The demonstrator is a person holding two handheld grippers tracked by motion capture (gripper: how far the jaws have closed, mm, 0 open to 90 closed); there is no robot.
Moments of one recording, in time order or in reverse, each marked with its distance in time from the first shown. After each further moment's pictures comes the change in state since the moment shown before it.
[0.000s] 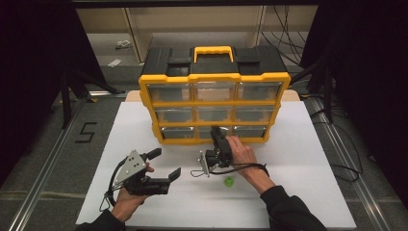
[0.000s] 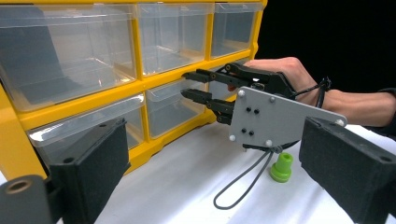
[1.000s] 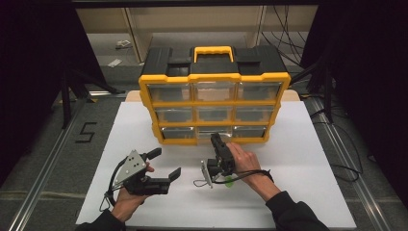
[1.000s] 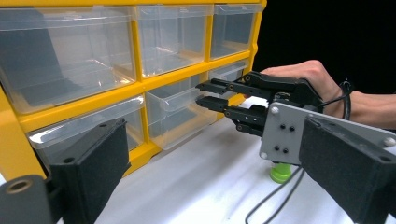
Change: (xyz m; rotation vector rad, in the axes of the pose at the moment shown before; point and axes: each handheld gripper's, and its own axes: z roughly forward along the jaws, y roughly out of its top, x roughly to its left) left arm -0.001 0.001 0.000 -0.001 -0.001 0.004; right arm 0.000 -0.001 -0.028 -0.045 0.024 -0.051
